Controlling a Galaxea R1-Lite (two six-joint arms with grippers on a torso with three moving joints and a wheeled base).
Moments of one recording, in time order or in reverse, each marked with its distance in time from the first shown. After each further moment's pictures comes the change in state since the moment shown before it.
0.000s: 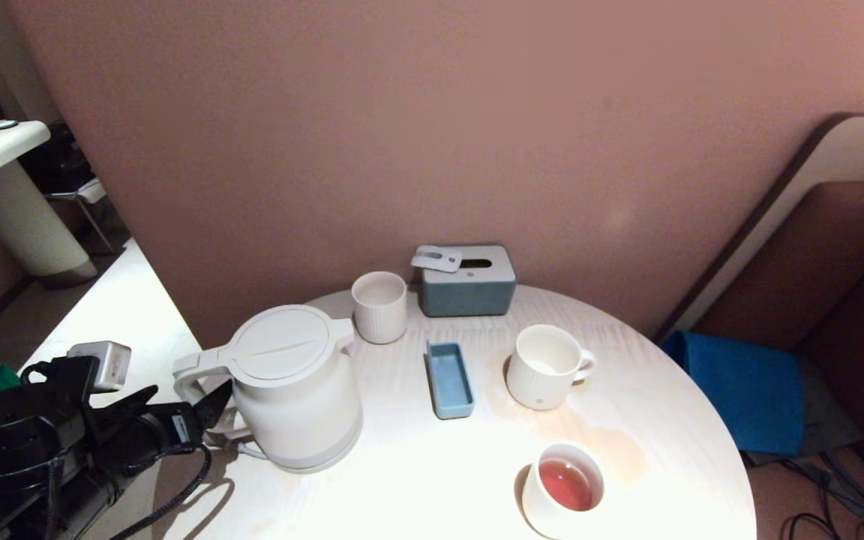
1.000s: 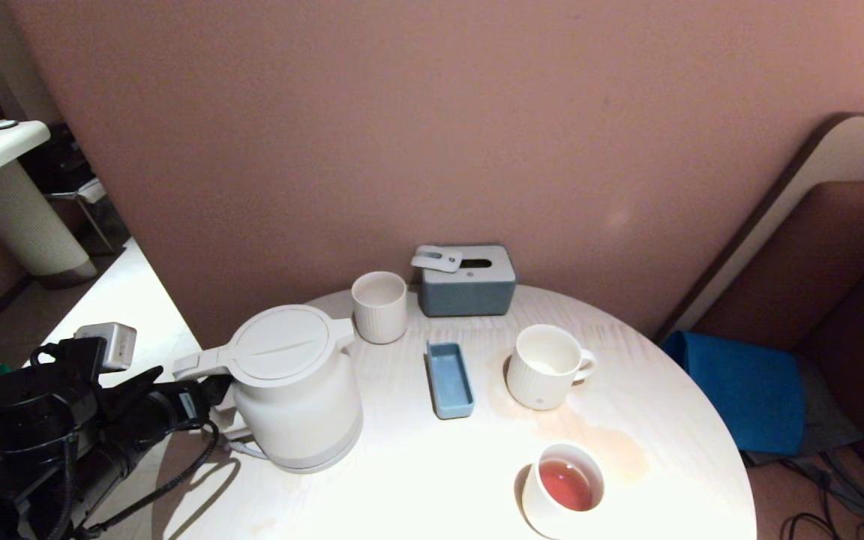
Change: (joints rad) left arm 0.010 0.029 -0.080 0.000 0.001 -0.007; right arm 0.000 0.000 0.000 0.000 0.000 0.000
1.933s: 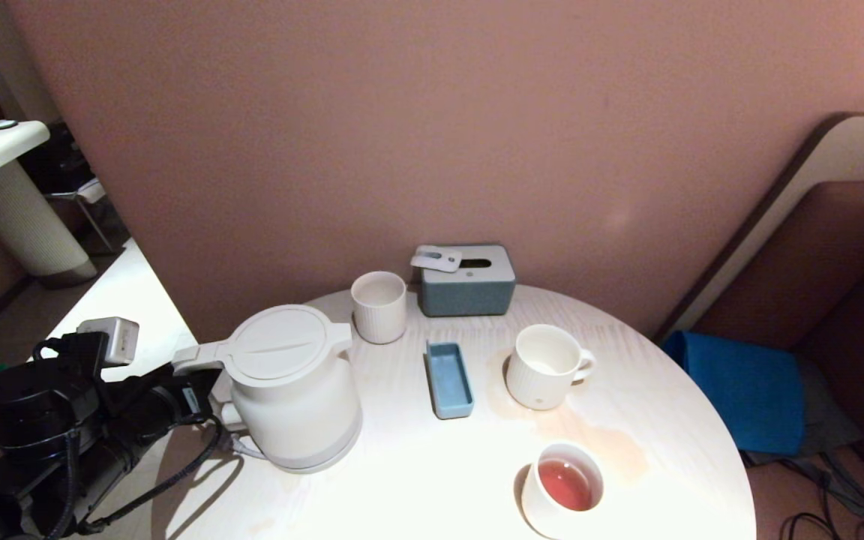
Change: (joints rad) left arm 0.000 -0.004 -0.017 0.000 0.001 -0.001; right arm 0.000 0.000 0.000 0.000 0.000 0.000
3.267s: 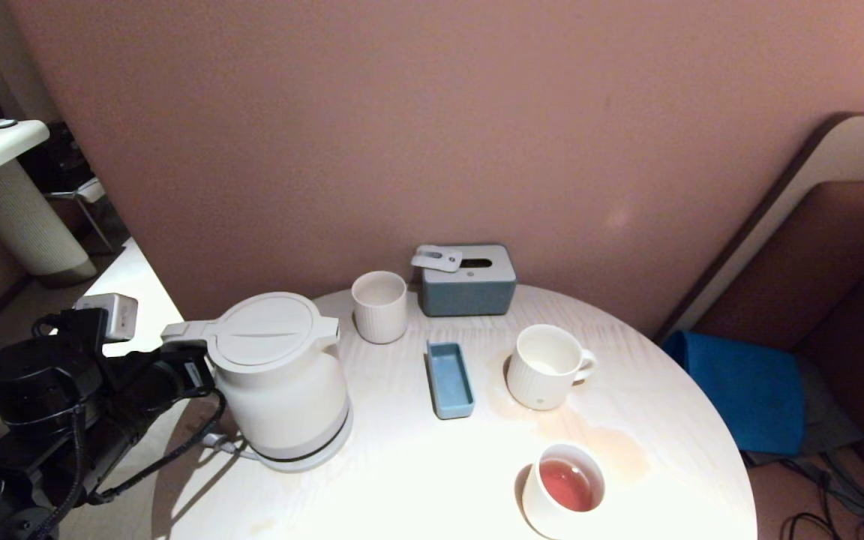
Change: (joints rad) left arm -0.008 -0.014 -0.086 0.001 -0.001 0.004; right arm 0.000 0.000 0.000 0.000 0.000 0.000
